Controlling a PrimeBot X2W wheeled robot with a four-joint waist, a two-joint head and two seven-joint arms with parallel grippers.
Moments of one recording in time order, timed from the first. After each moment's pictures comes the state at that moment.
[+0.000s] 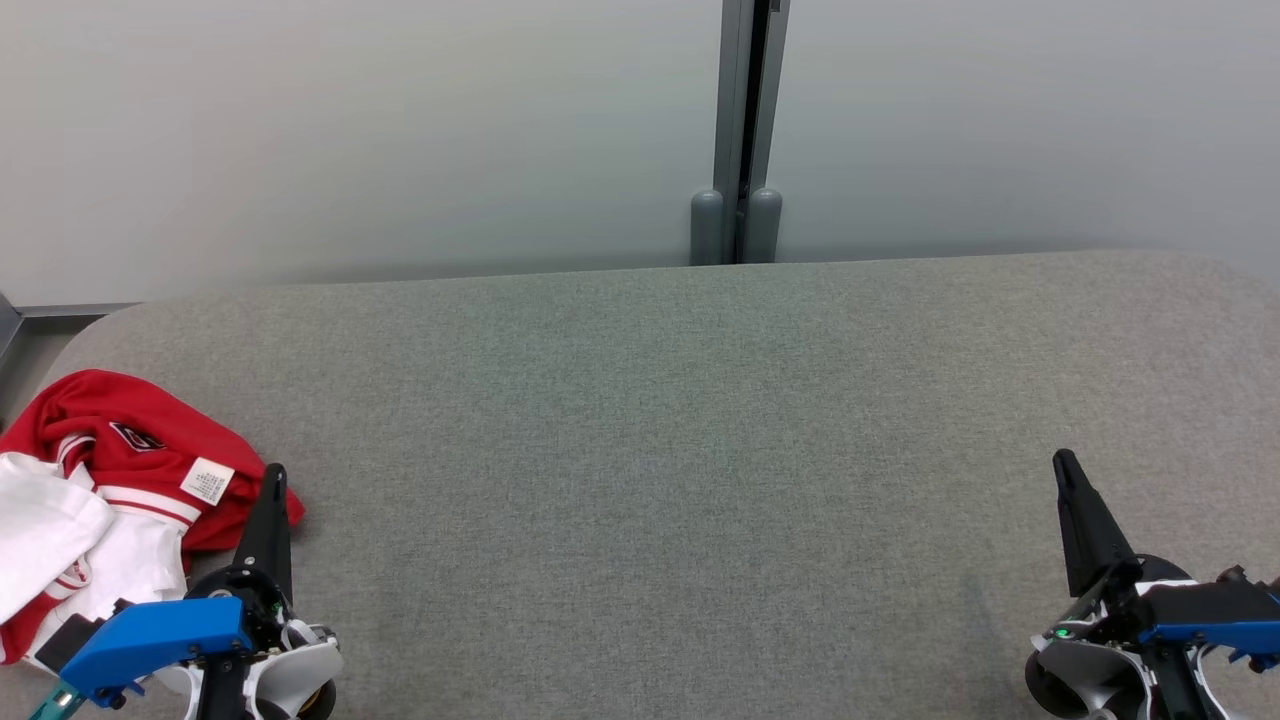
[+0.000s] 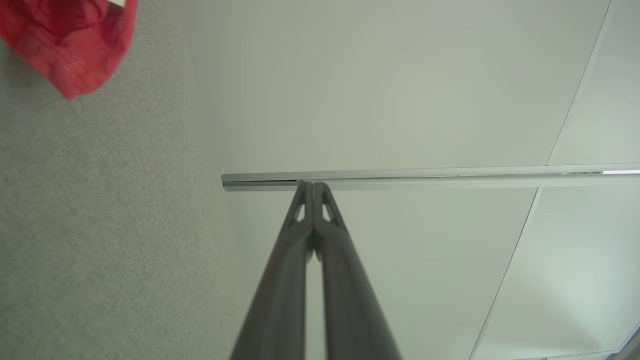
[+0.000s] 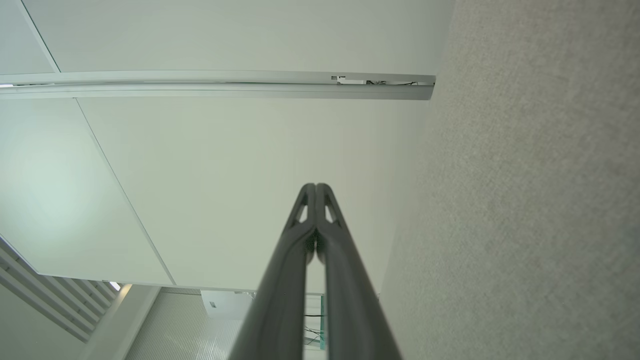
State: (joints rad) left arm -0.10 0.05 0.11 0.25 -1.61 -0.13 0.11; right arm -0.11 -0.05 -0.11 0.24 1.61 0.13 0.11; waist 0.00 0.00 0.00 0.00
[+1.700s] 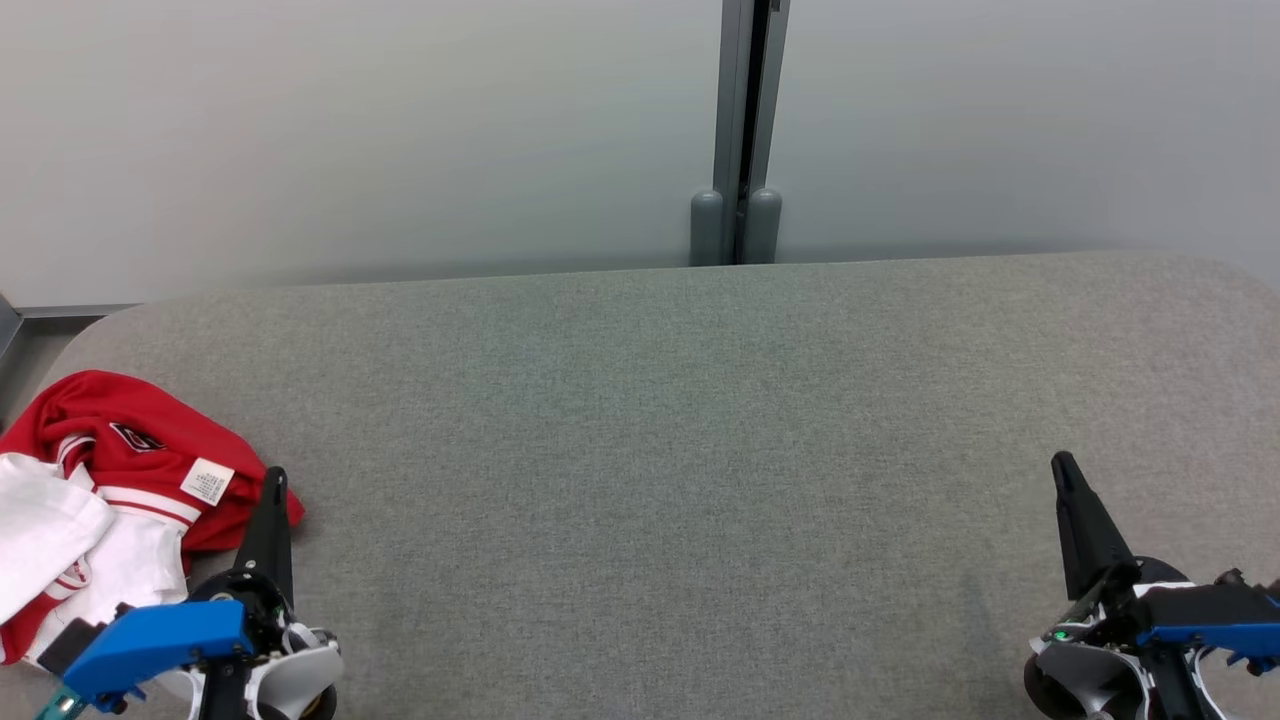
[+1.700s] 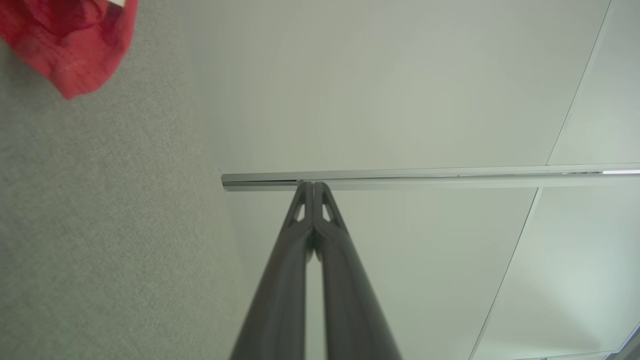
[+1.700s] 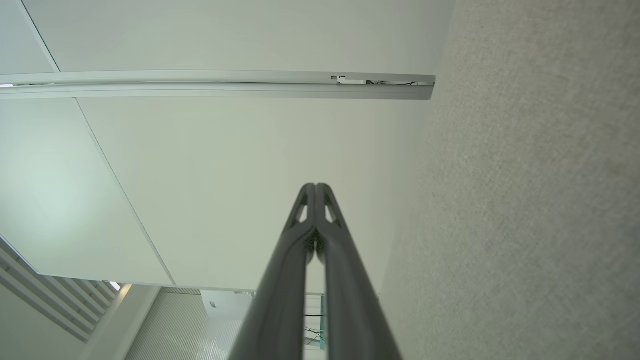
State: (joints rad) left arm -0.10 0.05 0.11 0.25 -1.61 -0.13 0.11; right arm -0.11 -0.05 -0.11 0.24 1.61 0.13 0.11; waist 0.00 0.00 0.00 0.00
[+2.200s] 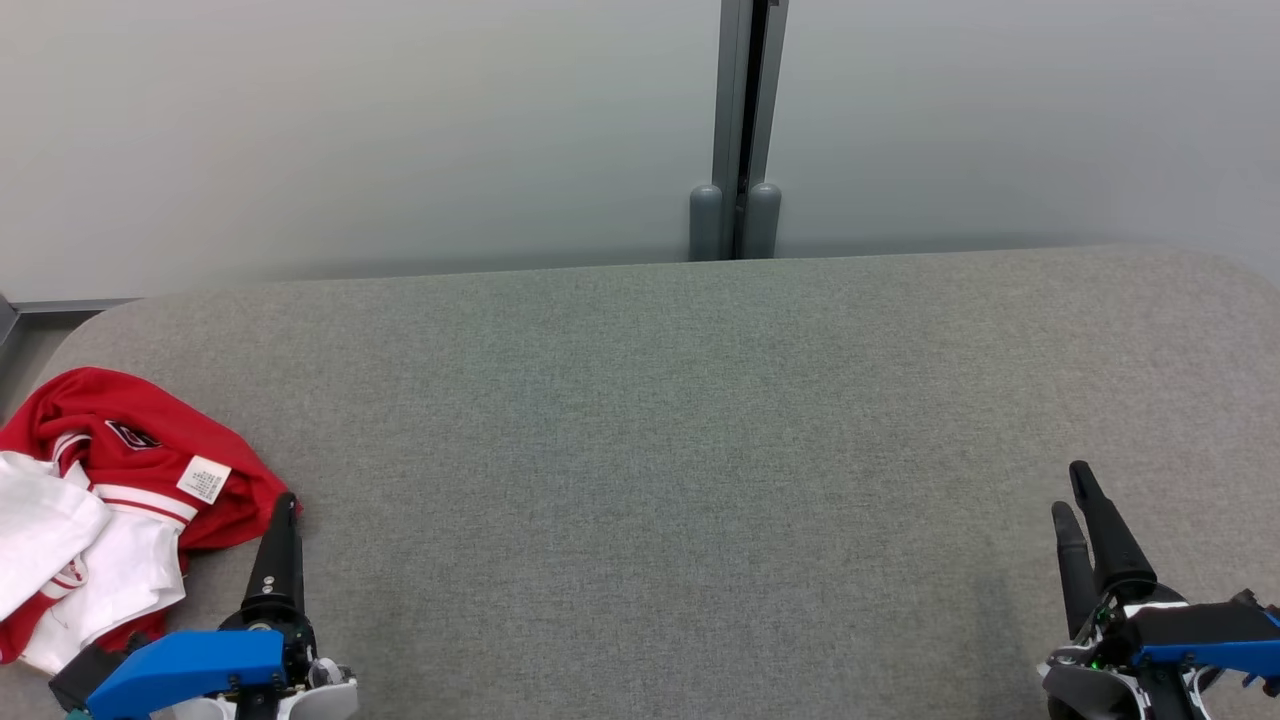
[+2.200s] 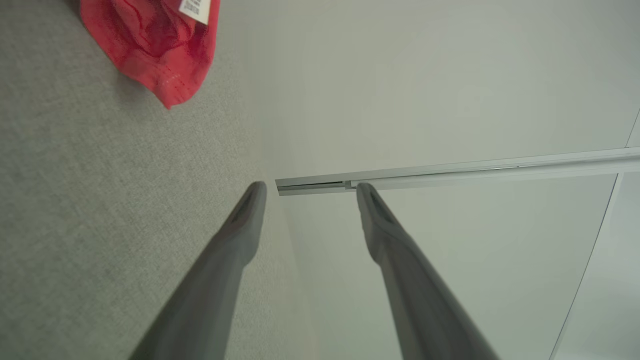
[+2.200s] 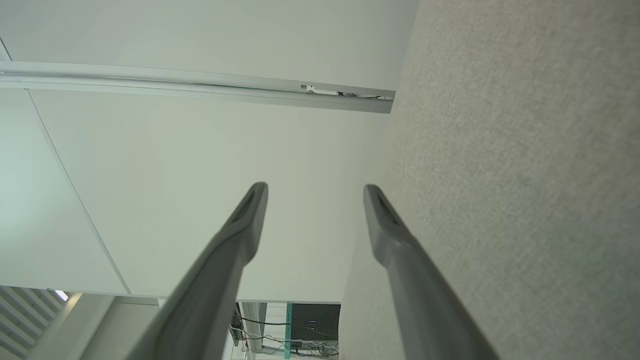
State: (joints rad) left arm -0.06 0.04 0.10 0.30 -1.47 -0.13 0.06; right arm -0.09 -0.07 -0.10 0.28 1.54 0.13 0.06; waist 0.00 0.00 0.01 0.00
